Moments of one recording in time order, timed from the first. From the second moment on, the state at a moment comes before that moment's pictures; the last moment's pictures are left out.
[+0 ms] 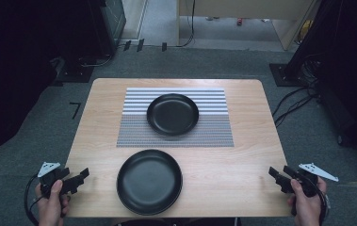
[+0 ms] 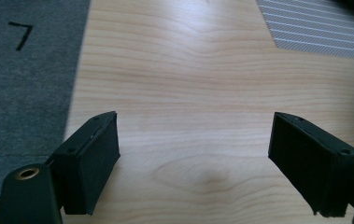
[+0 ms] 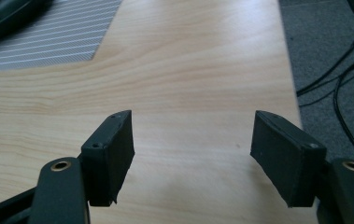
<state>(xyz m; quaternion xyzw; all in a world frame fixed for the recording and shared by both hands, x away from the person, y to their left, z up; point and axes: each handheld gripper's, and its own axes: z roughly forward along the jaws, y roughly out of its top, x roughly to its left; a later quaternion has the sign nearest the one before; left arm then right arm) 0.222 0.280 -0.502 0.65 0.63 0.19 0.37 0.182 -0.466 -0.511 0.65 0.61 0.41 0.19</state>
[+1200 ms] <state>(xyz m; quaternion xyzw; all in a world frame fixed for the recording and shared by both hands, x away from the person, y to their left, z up) 0.204 0.263 -0.518 0.69 0.60 0.26 0.30 0.166 -0.447 -0.529 0.62 0.66 0.32 0.28</state>
